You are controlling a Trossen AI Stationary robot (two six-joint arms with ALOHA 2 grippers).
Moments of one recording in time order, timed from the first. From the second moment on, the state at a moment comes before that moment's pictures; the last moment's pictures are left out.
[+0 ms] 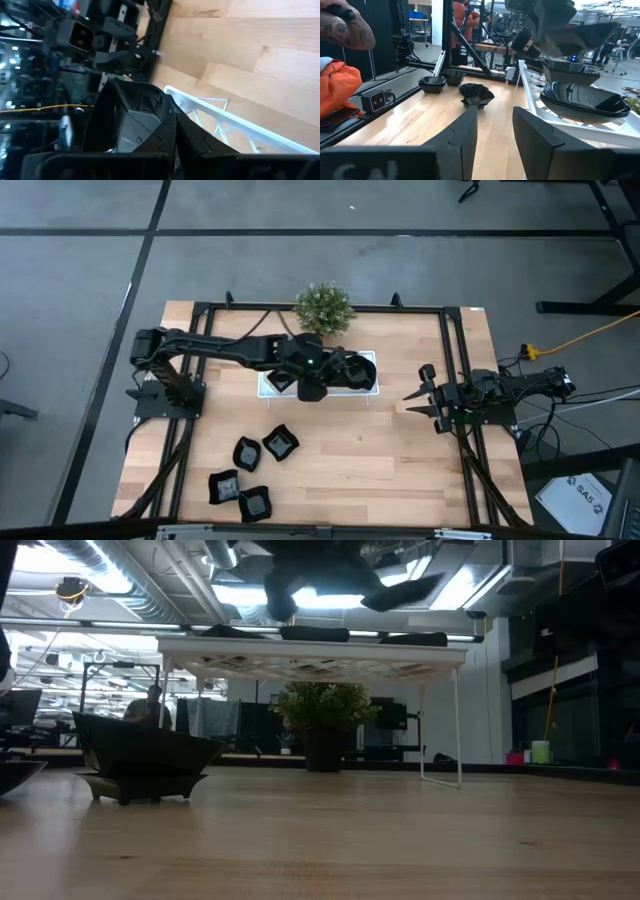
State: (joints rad) left arm 0.06 1.65 1.33 -0.21 0.15 1.29; right arm 0.19 0.00 0.01 0.02 -0.02 -0.11
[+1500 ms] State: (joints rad) left arm 0.07 1.83 1.57 -0.46 0.02 1.28; right arm 0.19 0.00 0.01 0.02 -0.02 -0.11
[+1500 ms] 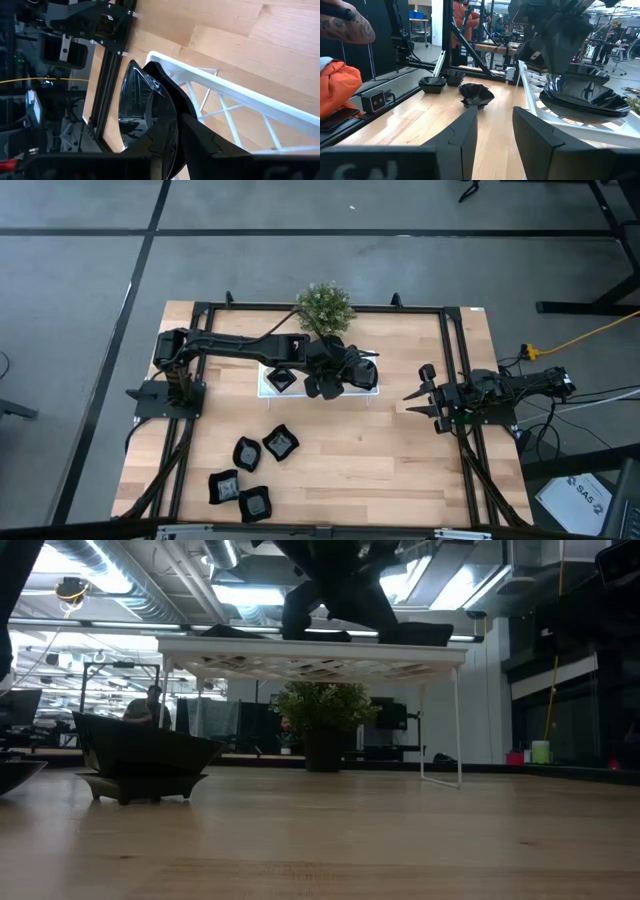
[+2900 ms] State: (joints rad) left arm 0.05 1.72 1.57 -0.46 0.04 0.83; right arm 0.19 0.00 0.01 0.02 -0.02 -0.11
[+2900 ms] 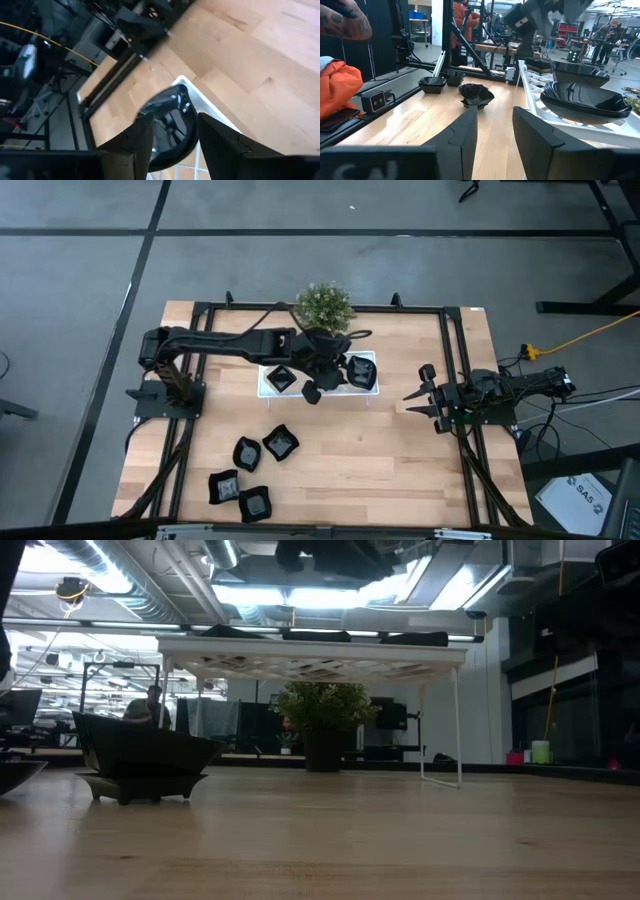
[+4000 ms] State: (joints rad) left arm -0.39 1.56 1.57 -0.91 -0.23 0.12; right arm 0.19 0.00 0.01 0.02 -0.02 -0.11
